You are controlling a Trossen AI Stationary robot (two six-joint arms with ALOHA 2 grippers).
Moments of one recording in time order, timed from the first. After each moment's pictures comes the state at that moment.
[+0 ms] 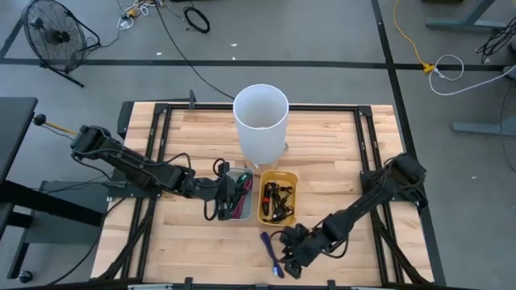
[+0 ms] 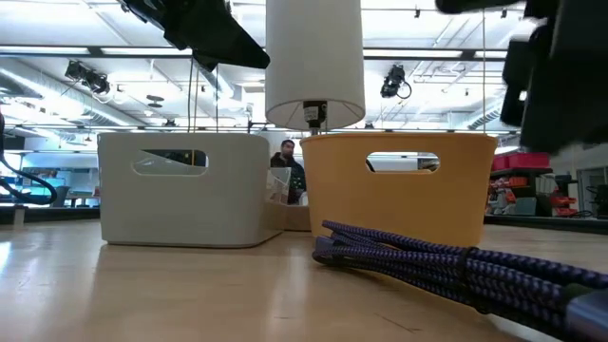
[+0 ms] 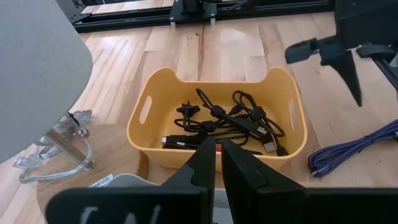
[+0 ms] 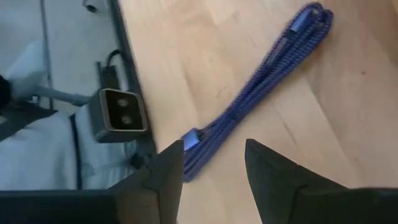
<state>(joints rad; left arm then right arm) -0.35 1.35 0.81 0.03 -0.41 -0.12 0.66 1.85 1.14 -0.16 0.13 1.08</state>
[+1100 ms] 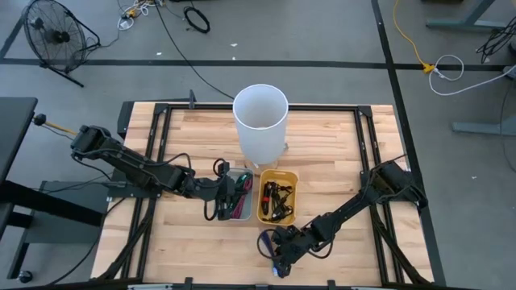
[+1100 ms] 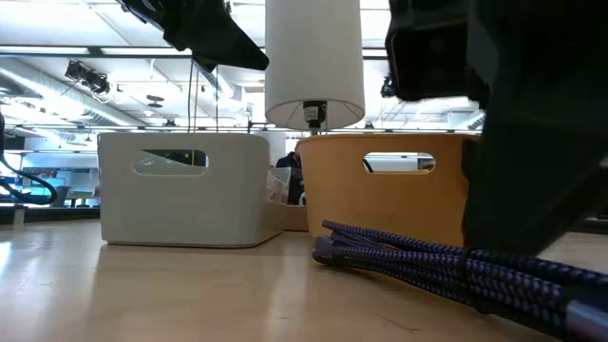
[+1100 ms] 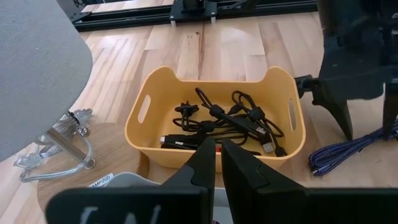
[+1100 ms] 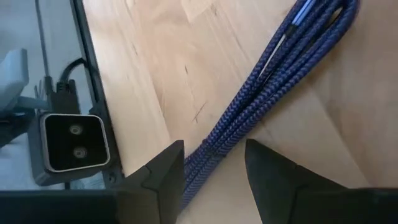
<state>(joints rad) -0.35 1.35 0.81 0.03 -0.41 -0.12 0.61 2.01 1.14 0.00 0.08 1.09</state>
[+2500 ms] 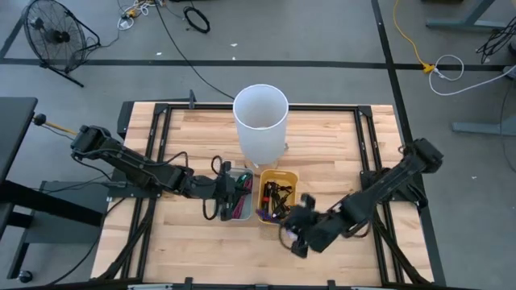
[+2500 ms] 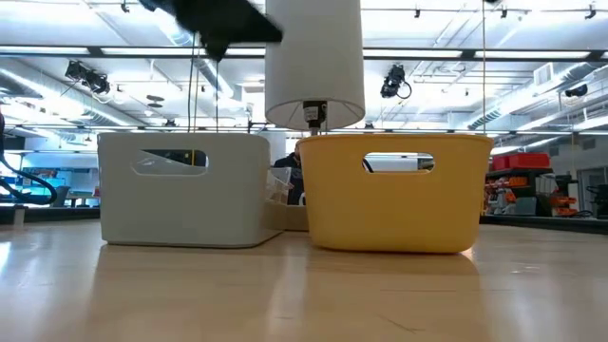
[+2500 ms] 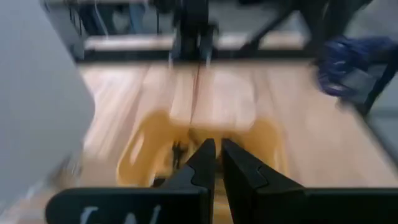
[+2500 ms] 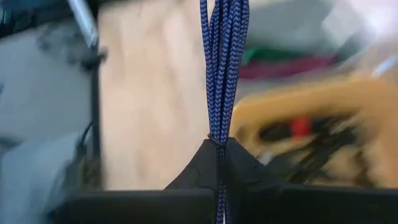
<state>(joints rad) -0.35 1.35 0.81 0.17 -0.41 -0.13 0.62 1.61 1.33 -0.58 0.49 0.75</state>
